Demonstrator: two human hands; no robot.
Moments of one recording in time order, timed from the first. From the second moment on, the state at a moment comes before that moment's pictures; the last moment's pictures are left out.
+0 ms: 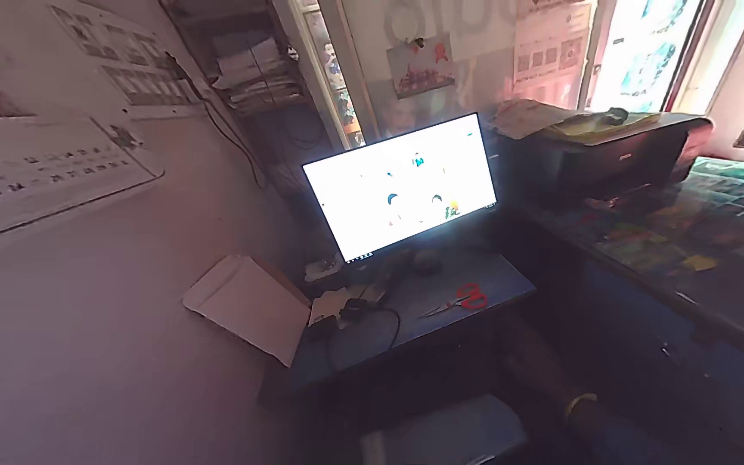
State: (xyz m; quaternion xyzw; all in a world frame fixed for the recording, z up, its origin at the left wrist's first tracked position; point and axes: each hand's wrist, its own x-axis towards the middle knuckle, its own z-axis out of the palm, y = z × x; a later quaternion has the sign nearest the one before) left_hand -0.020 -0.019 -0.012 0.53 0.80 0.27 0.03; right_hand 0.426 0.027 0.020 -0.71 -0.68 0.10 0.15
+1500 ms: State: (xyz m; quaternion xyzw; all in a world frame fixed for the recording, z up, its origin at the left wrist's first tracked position) left_hand -0.018 -0.013 -0.026 0.62 0.74 0.24 -0.06; right_hand 0.428 0.026 0.016 -0.70 -0.68 0.09 0.17
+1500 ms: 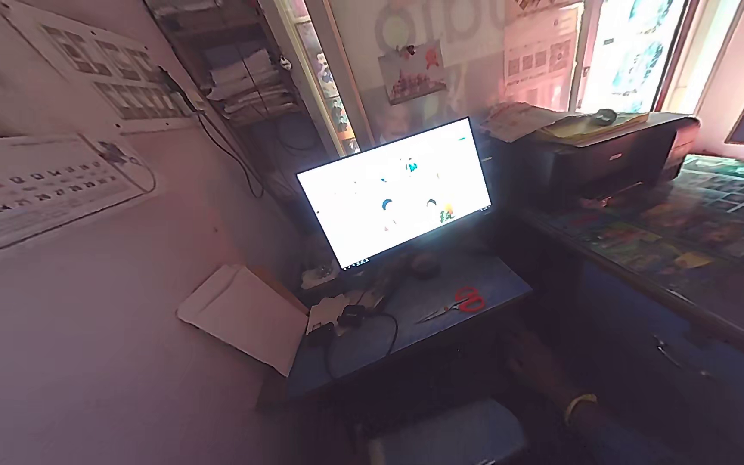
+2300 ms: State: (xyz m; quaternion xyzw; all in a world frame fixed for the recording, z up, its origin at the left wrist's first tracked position) left_hand -0.017 -0.013 -0.019 0.65 0.72 0.23 -0.07; right_hand 0.425 0.025 0.016 -0.70 -0.69 0.06 0.19
